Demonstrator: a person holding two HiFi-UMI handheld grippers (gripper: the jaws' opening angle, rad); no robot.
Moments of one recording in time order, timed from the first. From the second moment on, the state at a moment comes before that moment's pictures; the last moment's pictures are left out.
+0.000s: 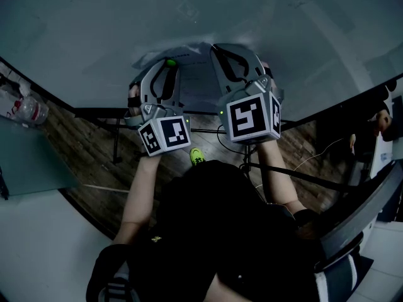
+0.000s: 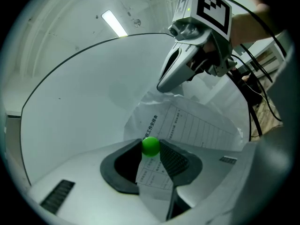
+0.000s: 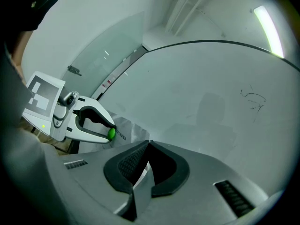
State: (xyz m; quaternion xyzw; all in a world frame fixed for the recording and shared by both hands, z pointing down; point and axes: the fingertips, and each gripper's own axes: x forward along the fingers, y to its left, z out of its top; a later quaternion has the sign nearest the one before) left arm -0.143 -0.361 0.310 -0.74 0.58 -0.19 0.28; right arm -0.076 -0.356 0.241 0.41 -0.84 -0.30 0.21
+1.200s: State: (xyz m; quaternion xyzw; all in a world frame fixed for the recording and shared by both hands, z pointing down) left arm -0.133 -0.318 0.304 -0.74 0.58 -0.19 0.28; right arm -0.058 -0.320 0.244 0.40 -0.86 -0.25 0.18
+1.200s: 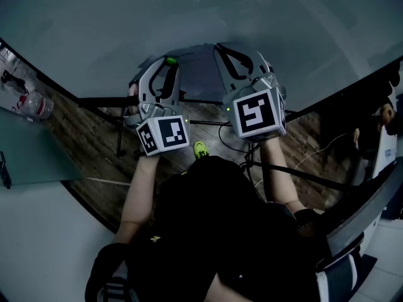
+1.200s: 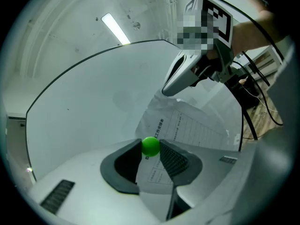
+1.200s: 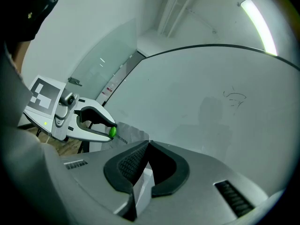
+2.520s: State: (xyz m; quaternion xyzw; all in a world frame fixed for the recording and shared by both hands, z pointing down) left arm -0.127 -0.263 0.333 -0.77 0.56 -0.20 0.25; right arm -0.057 -0.251 0.285 0.40 -0.87 -0.20 0.20
